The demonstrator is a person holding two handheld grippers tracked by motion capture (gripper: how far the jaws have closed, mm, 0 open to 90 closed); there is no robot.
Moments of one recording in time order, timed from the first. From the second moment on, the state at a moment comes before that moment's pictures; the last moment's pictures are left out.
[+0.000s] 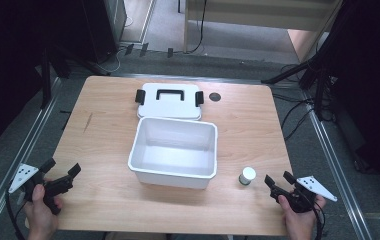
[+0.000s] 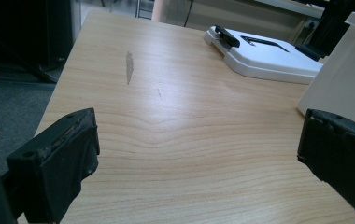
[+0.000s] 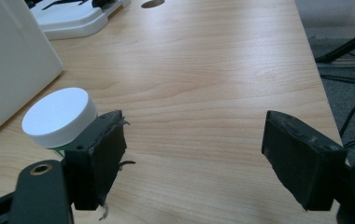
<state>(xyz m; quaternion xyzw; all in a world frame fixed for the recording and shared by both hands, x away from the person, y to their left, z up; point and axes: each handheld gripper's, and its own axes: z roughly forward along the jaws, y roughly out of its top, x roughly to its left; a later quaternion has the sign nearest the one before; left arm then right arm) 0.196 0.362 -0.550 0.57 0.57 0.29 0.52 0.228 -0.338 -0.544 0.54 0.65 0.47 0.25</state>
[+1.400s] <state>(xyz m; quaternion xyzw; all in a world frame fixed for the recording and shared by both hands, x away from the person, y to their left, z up) 0.201 0.349 -0.552 0.61 0.55 0.31 0.48 0.260 -0.306 -0.494 0.53 0.81 0.22 0.09</state>
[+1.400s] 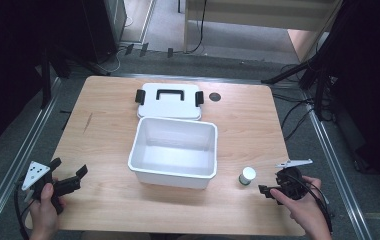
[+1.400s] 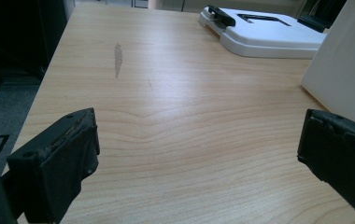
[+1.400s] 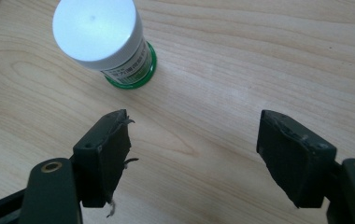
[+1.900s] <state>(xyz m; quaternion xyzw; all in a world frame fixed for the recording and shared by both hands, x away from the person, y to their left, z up) 0.203 0.349 -0.552 0.61 0.55 0.30 0.48 0.280 -0.283 -0.470 0.49 0.86 0.13 0.04</state>
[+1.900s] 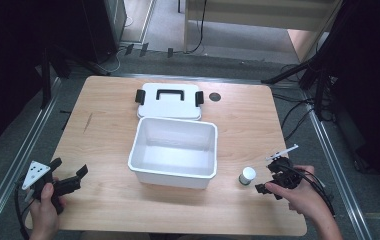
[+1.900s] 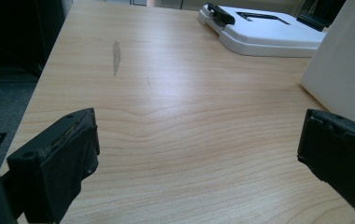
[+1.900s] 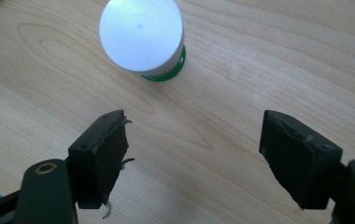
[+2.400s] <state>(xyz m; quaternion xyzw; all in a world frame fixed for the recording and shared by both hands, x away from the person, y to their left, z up) 0.203 0.349 -0.552 0.61 0.55 0.30 0.49 0.297 -0.261 -0.454 0.46 0.89 0.08 0.02</state>
